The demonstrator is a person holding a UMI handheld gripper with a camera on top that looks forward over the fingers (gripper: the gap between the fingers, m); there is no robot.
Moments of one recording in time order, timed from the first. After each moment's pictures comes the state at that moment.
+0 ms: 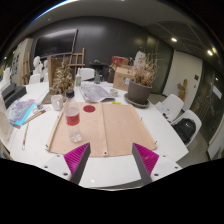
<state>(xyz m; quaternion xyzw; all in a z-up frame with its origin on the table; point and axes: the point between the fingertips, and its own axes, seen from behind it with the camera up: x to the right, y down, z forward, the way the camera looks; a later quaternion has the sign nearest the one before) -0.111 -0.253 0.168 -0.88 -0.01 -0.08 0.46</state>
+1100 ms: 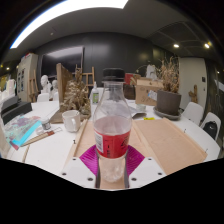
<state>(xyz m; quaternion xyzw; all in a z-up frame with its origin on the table) -0.269 -0.065 0.080 -0.82 -0.01 0.00 0.57</state>
